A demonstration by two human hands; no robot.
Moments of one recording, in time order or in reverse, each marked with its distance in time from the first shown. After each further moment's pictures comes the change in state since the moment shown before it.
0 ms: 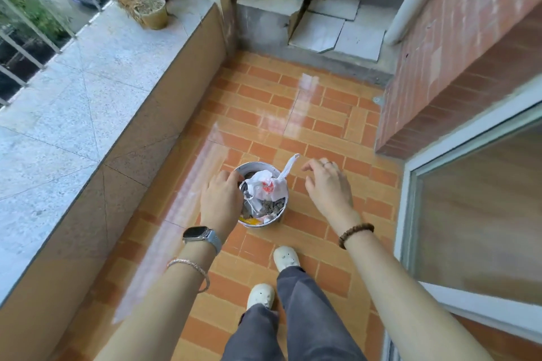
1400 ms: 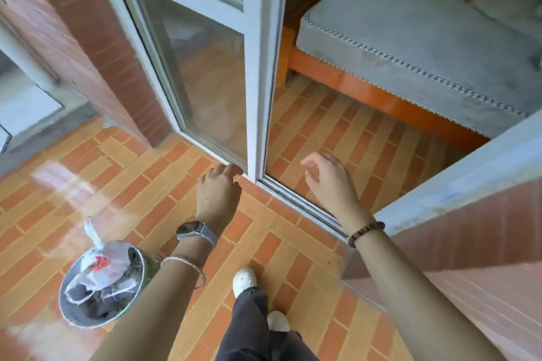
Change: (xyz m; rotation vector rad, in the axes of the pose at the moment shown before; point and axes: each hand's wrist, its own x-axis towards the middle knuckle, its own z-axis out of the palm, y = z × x) left_hand -0.290 0.218 0.010 -0.098 -0.428 1.240; right_hand -0.519 0.030 -0.083 0.063 0.606 1.100
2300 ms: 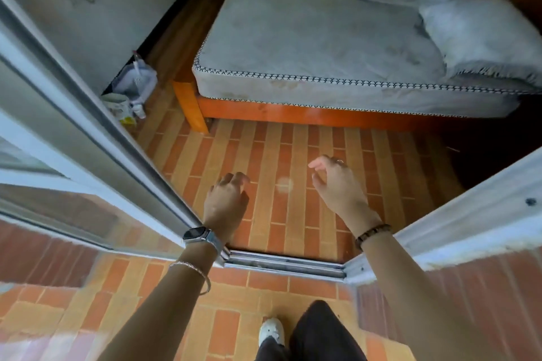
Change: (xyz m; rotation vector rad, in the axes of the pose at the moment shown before) left_hand 0.340 0.204 0.098 -0.015 -0.254 0.459; right_hand 0.235 0.195 -0.088 0.004 0.195 0.423
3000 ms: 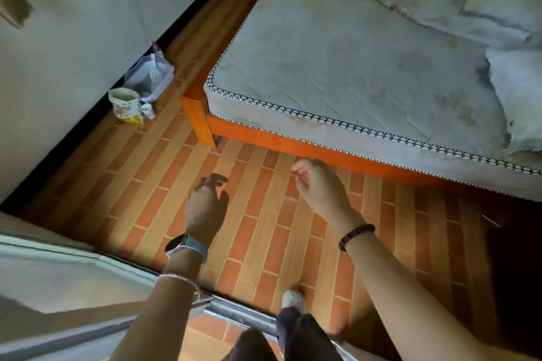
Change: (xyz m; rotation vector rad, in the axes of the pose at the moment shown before) left_hand 0.286 -0.020 -0.006 -0.200 0.124 -0.333; right_hand 0.338 0.009 0.004 0.024 -0.122 -0.218
